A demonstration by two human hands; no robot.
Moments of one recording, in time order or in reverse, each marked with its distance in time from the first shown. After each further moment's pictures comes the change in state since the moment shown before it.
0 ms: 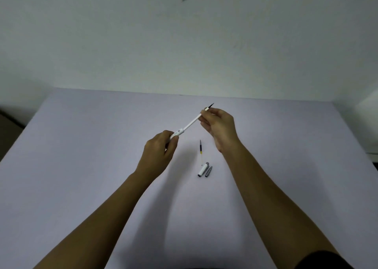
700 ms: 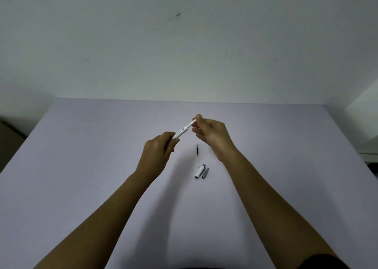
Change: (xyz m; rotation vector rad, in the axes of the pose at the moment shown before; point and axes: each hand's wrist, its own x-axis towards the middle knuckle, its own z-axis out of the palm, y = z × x) left_hand -0.009 0.020 -0.008 -0.018 0.035 0.097; right_hand -0.032 0.000 -0.015 -0.198 -0.163 -0.067
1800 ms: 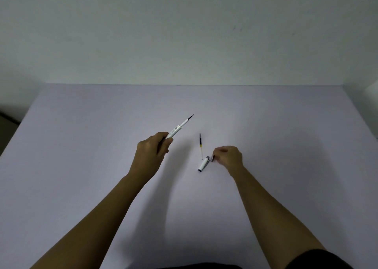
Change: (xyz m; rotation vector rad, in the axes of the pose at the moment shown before) left_hand 0.001 -0.045 0.020 -0.059 -0.088 -0.174; right_hand 0.041 0.136 -0.057 -0.627 0.260 0.345
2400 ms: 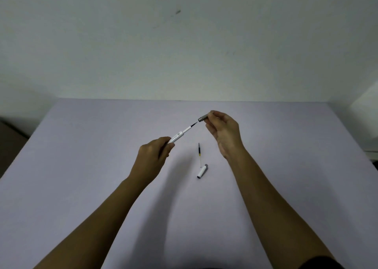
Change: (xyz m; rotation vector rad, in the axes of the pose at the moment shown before) left_hand -0.014 0.024 -0.022 0.064 0.059 0.135; right_hand -0.072 -0.113 -0.054 1.049 -0.201 -0.300
